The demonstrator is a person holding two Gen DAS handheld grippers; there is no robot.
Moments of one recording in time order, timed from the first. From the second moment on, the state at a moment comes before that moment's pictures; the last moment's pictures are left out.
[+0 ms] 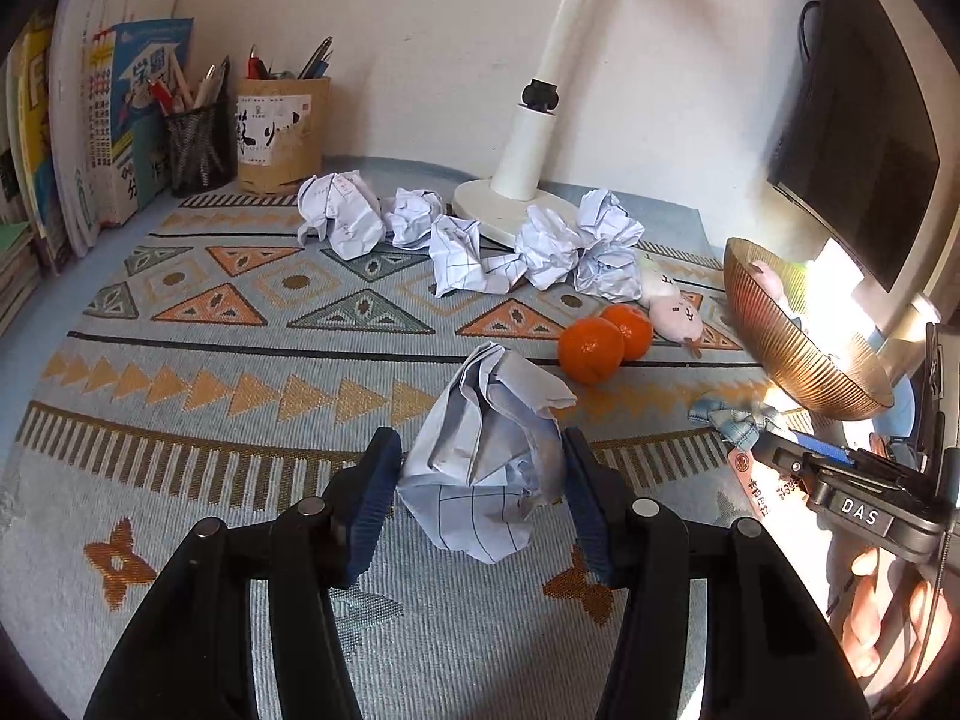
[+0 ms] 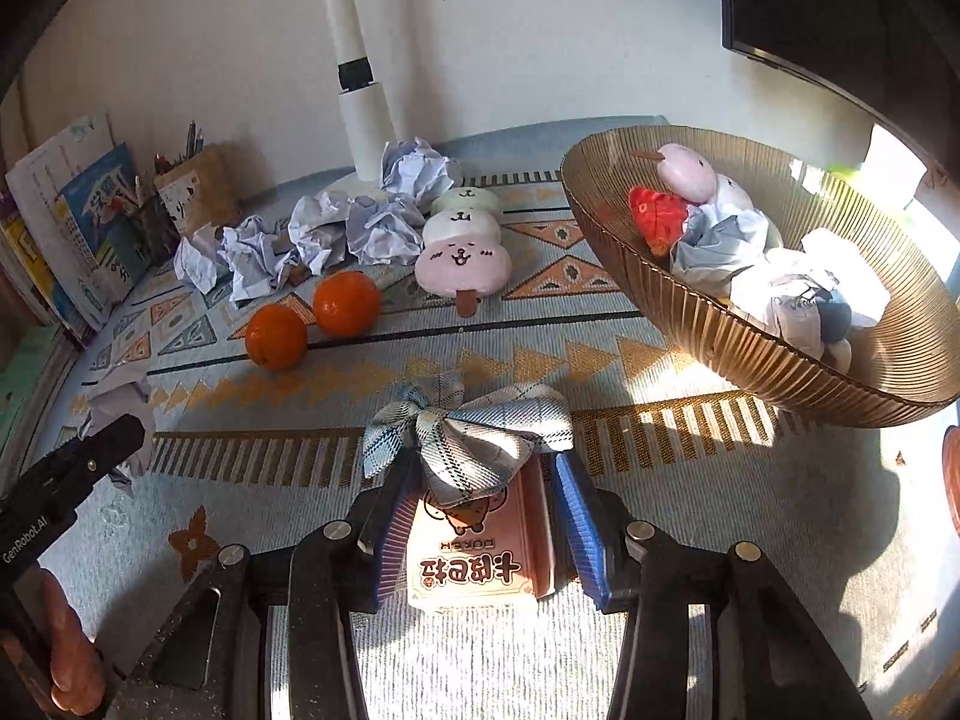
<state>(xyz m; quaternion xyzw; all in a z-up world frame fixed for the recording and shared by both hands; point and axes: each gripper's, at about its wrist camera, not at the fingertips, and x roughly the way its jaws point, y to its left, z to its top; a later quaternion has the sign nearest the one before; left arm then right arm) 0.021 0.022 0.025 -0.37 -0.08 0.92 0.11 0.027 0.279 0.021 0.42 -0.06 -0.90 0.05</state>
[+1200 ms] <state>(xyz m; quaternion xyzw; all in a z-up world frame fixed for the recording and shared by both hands) 0.020 0.021 0.023 -0.37 -0.08 0.92 0.11 0.102 0.272 0.008 0.46 -0.01 -0.88 0.11</state>
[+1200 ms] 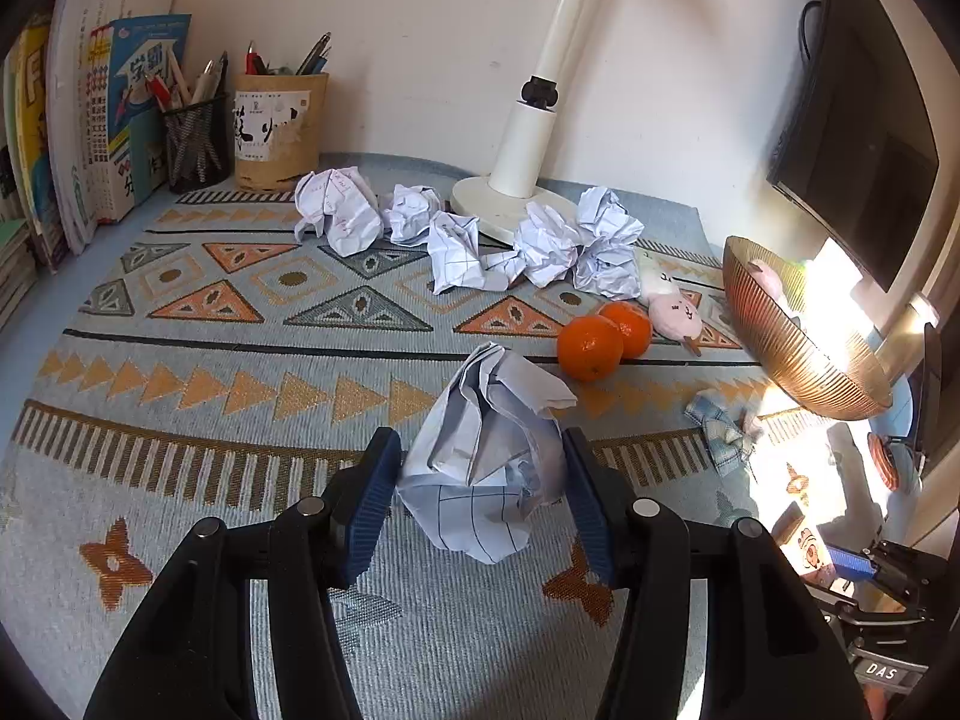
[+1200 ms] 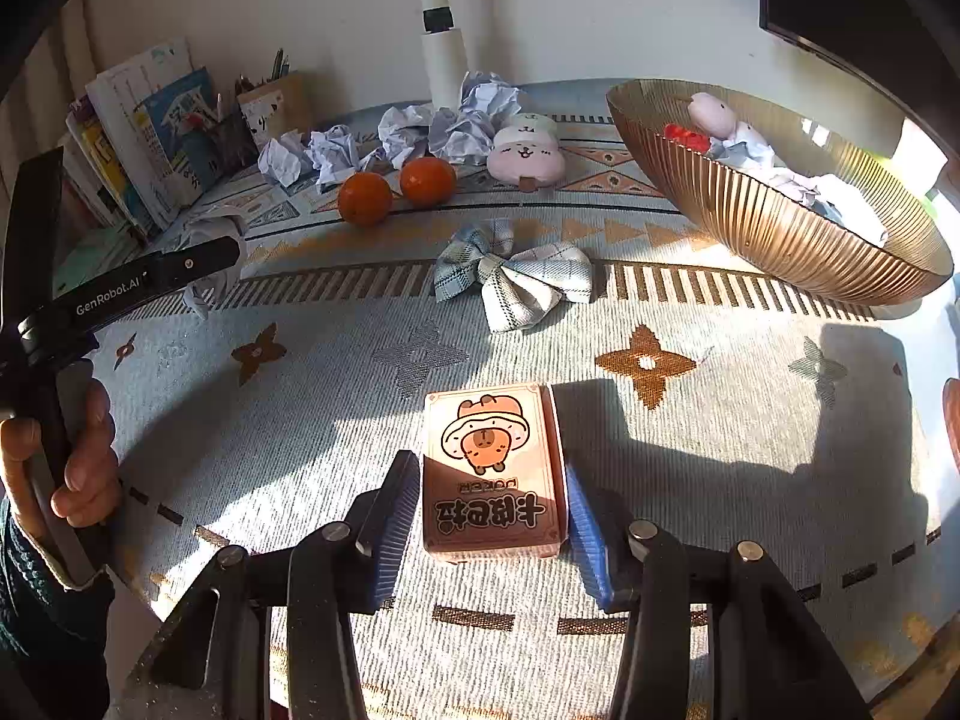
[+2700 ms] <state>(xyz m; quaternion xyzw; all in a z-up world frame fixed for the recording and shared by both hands) -0.059 0.238 0.134 -0.31 -0.04 0.90 0.29 0.018 0.472 0.122 0.32 -0.20 -0.93 -0.04</state>
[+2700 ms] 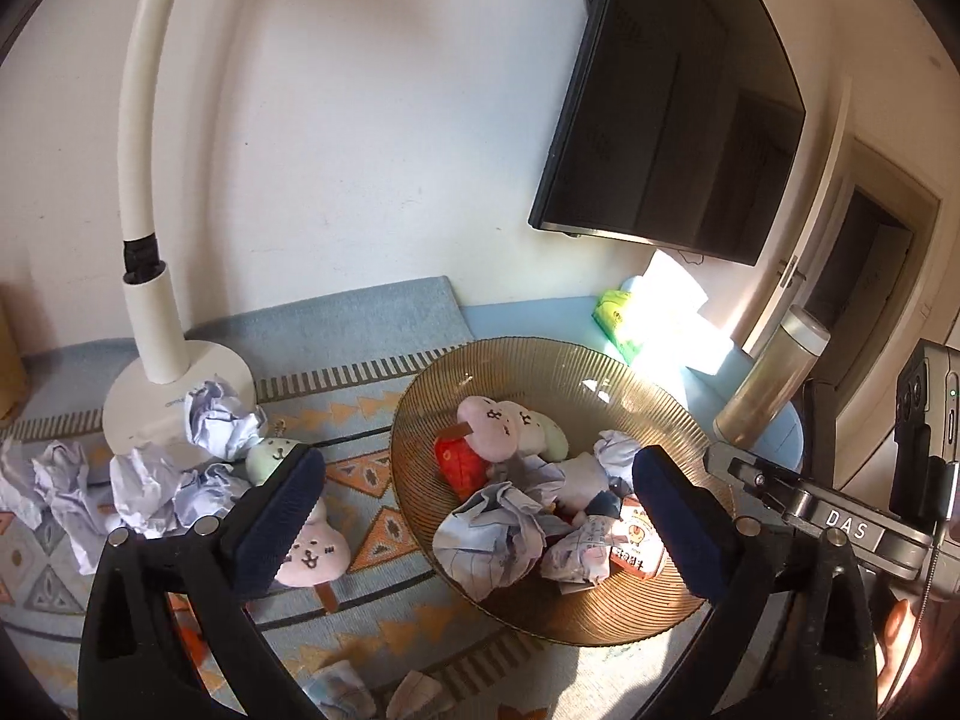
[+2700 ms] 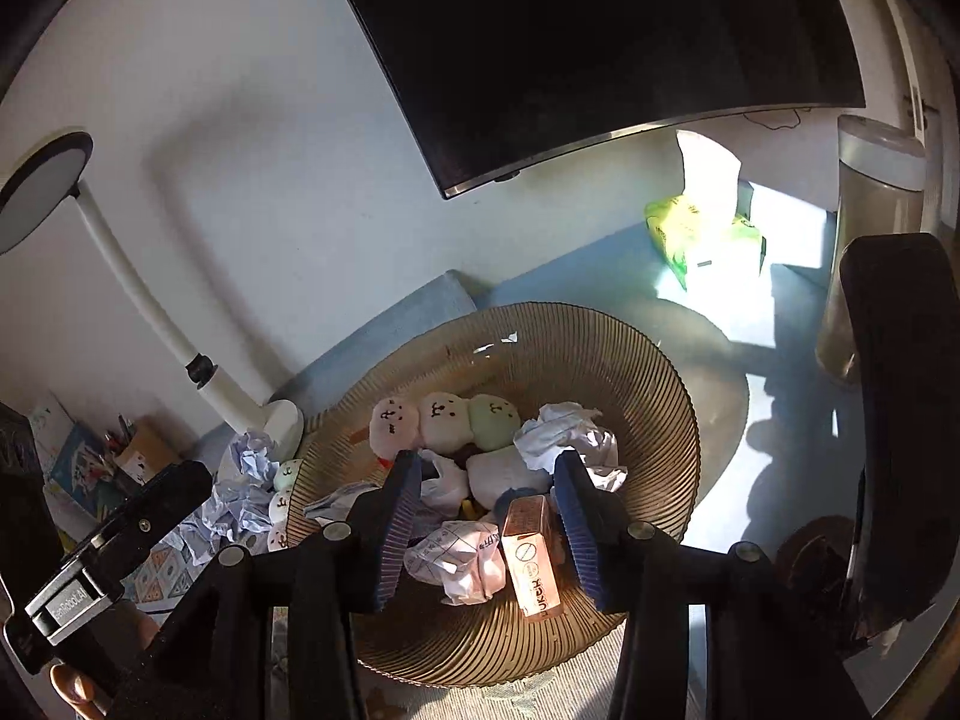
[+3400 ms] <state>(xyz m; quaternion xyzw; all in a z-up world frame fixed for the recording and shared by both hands) 0.012 0.009 0.074 -0.31 -0.05 0.95 0.05 0.036 0.257 0.035 0.37 -0.04 -0.92 0.15</state>
